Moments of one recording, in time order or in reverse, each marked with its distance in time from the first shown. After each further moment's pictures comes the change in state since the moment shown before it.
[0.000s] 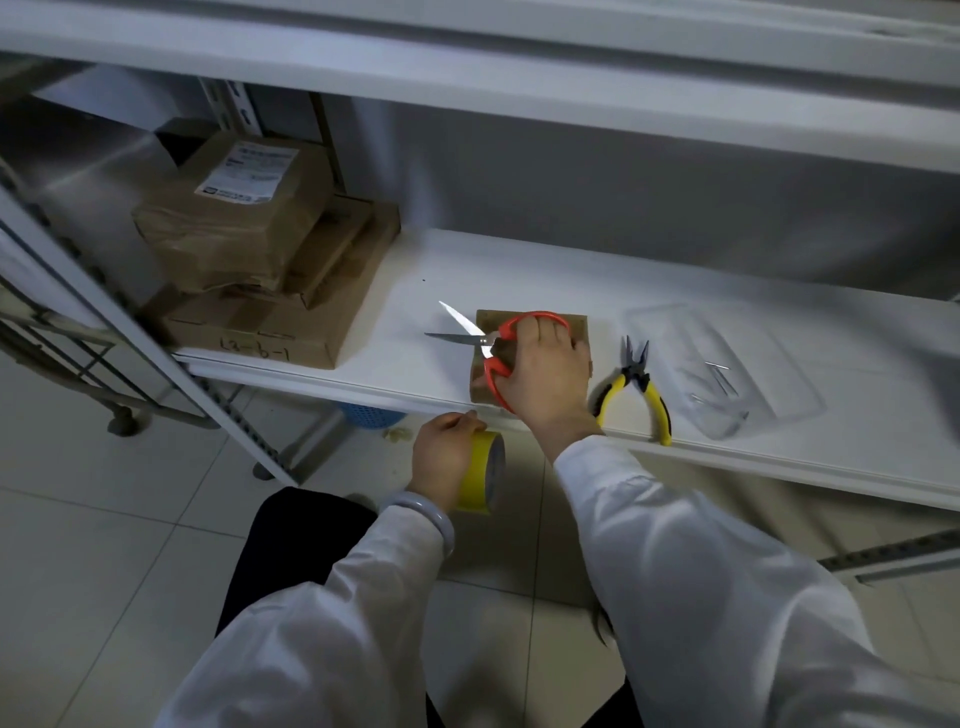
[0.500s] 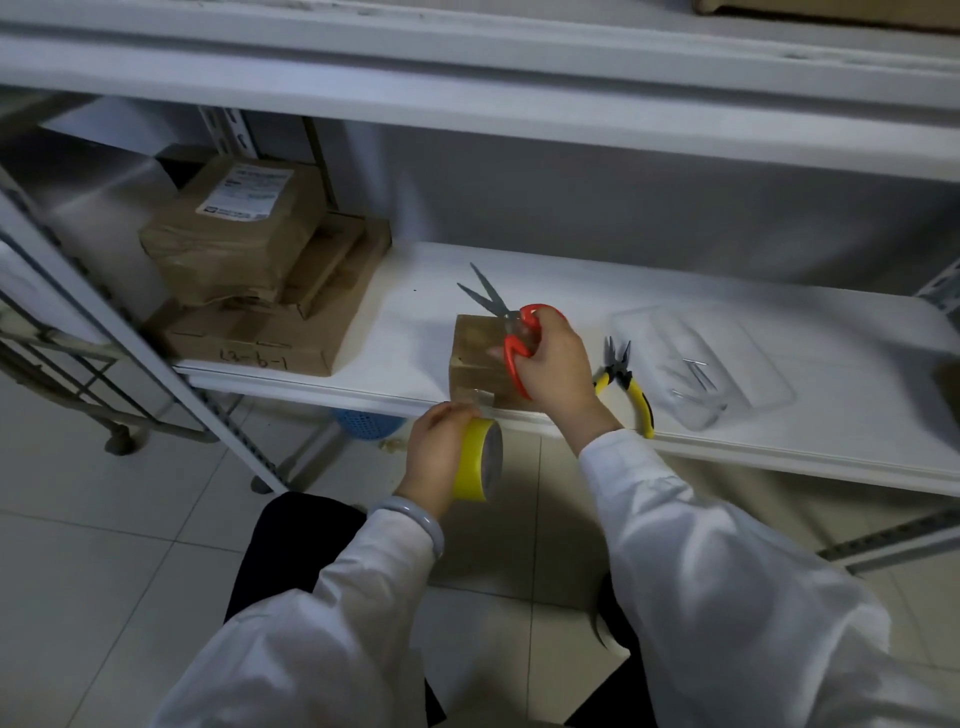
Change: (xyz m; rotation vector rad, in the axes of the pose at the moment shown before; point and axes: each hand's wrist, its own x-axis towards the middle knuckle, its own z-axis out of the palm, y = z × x) left_hand -0.013 0.015 -0.014 -0.286 -0.227 0.028; right_hand -0.009 0.008 -0.034 0.599 0.004 0.160
